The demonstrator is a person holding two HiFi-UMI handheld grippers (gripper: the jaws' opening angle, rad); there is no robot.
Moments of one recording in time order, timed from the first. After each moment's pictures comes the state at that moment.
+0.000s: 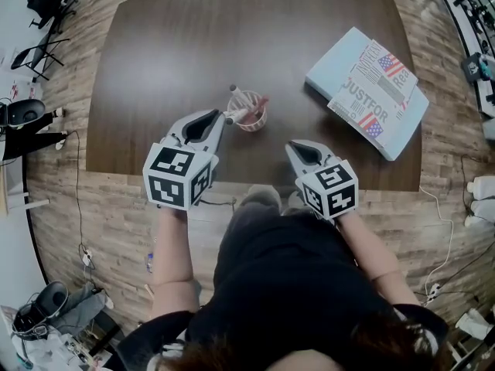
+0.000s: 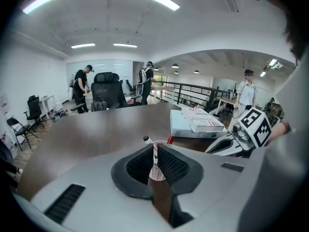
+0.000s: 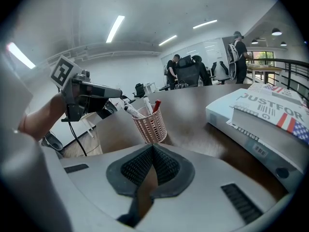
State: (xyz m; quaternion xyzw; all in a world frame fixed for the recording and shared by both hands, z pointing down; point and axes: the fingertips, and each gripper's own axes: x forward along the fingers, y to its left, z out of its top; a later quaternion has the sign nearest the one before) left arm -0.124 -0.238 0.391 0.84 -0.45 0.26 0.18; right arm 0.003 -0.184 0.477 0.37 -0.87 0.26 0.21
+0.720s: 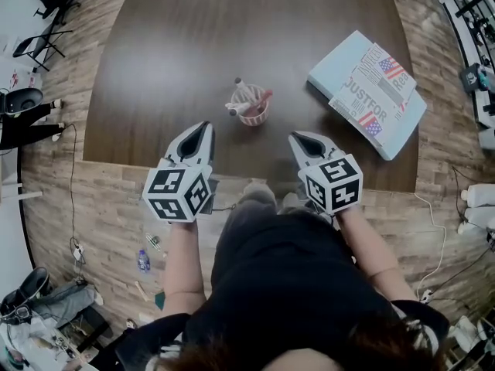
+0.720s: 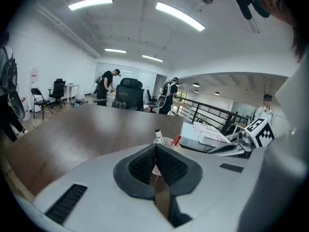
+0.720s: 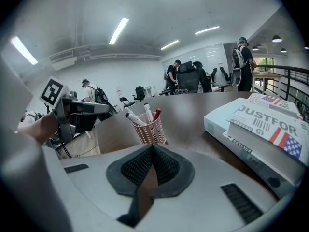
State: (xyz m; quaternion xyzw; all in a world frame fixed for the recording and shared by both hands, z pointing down) left arm -0.162 -0.197 0.399 0.79 -0.55 0.13 0.23; right arm 0.005 -0.188 0.457 0.38 -0.87 0.23 0.20
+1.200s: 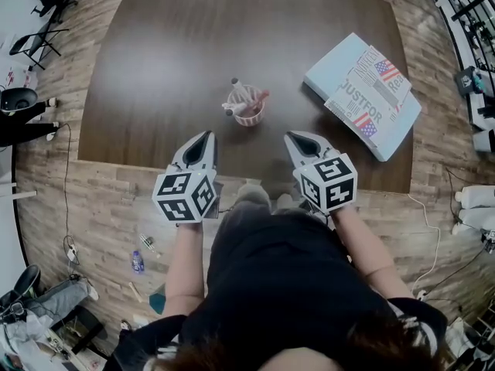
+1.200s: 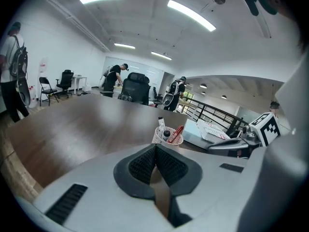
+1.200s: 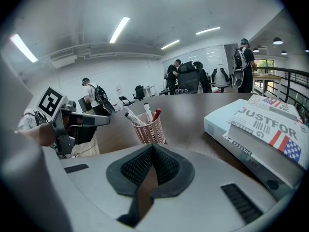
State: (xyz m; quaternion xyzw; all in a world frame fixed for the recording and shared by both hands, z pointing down) left arm -0.160 -0.182 0.435 0.76 -0.57 0.12 0.27; right arm 0.003 -0.190 0.456 0.38 -0.87 0.23 0.21
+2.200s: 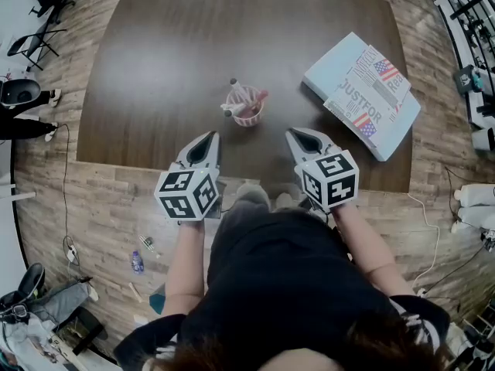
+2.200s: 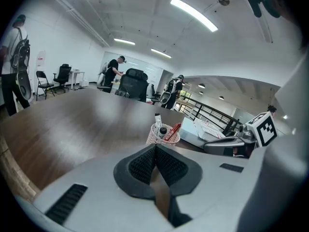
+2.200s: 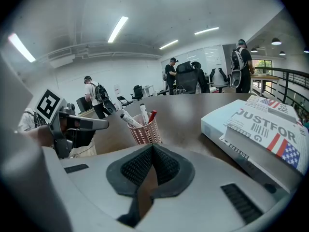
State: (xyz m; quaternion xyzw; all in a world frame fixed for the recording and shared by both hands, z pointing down) left arm -0.149 -0.185 0.443 0.77 -0.55 0.12 0.30; right arm 0.008 -0.199 0.456 0.39 -0.87 0.23 0.21
